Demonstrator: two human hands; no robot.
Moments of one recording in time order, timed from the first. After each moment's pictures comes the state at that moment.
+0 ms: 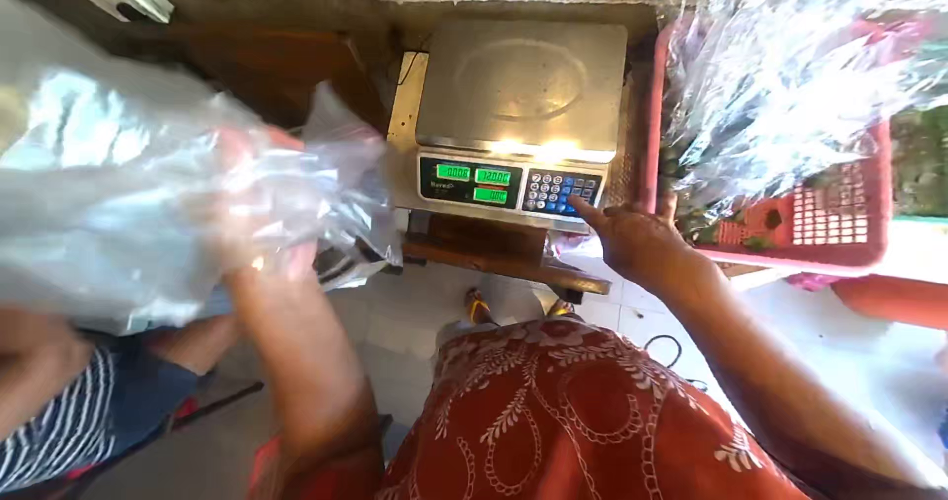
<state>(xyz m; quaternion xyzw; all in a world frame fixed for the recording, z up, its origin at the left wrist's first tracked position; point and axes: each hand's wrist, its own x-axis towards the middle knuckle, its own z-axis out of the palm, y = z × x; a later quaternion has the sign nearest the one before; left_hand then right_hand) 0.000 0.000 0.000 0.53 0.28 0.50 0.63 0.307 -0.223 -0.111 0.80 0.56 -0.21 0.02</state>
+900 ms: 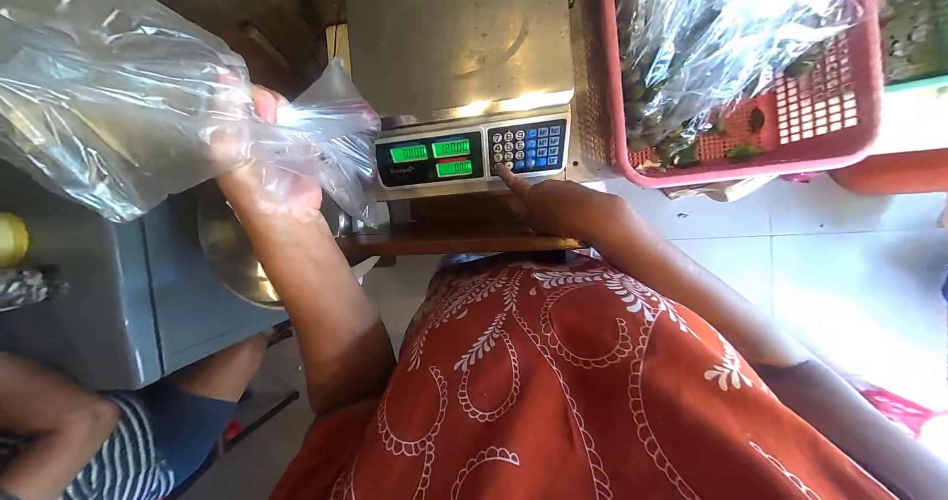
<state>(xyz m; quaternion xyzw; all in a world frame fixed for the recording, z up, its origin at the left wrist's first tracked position) 0.082 0.052 -0.051 0.46 0.24 0.47 0.71 0.264 -0.193 -0.080 0.77 0.46 -0.44 -0.01</state>
